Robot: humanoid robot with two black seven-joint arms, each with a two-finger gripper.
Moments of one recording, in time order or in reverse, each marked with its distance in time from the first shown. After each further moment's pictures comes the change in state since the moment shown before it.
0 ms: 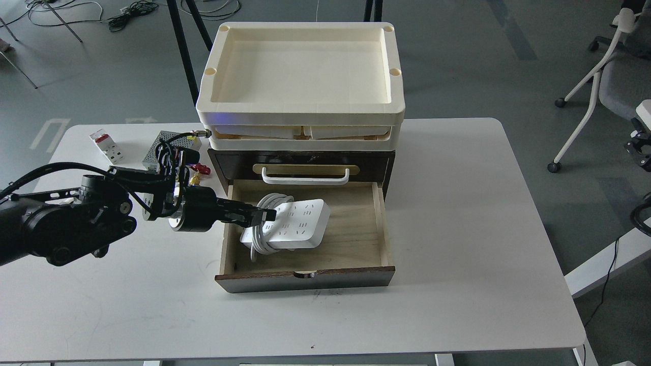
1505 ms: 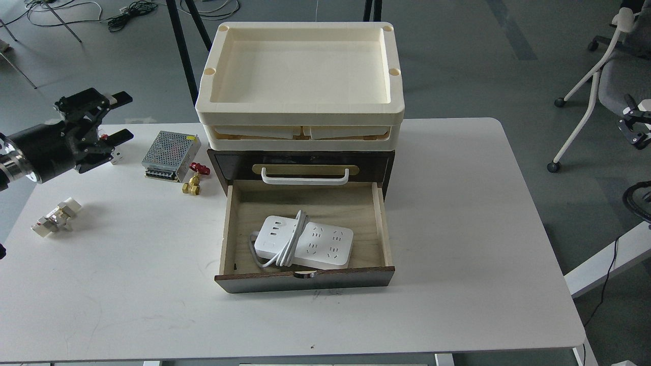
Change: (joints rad) left arm 0.178 0.345 -0.358 0.162 -0.967 -0.144 0.000; right arm 0.078 -0.009 0.032 0.116 -0.006 0.000 0.019
